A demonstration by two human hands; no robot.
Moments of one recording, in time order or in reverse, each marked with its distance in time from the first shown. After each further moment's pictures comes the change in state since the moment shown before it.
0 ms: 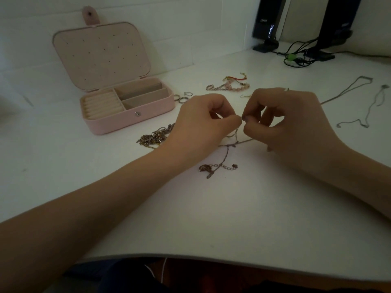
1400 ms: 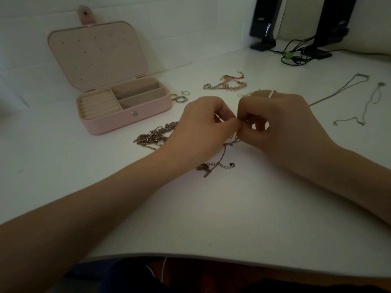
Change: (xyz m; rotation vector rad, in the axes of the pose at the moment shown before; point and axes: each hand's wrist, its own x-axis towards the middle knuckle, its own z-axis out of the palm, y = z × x) left_hand 0.000 0.002 0.005 0.127 -0.043 -0.009; right_hand 0.000 0.002 0.005 -0.252 -0.031 -0.161
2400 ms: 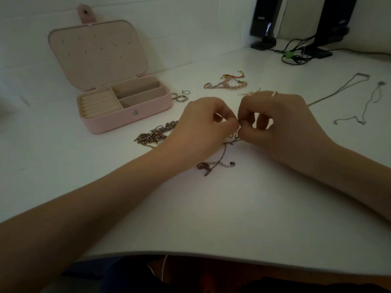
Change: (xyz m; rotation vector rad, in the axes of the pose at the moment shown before) left_hand 0.002 -0.005 -0.002 0.078 -0.036 0.036; right_hand -0.001 0.000 0.000 0.112 -0.031 0.079
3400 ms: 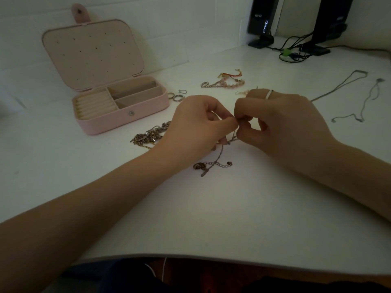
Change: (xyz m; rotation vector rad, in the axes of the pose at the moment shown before) left_hand -0.005 0.004 -0.003 -0.283 -0.012 -0.100; right_hand -0.002 0.005 -0.001 -0.240 0.025 -0.142
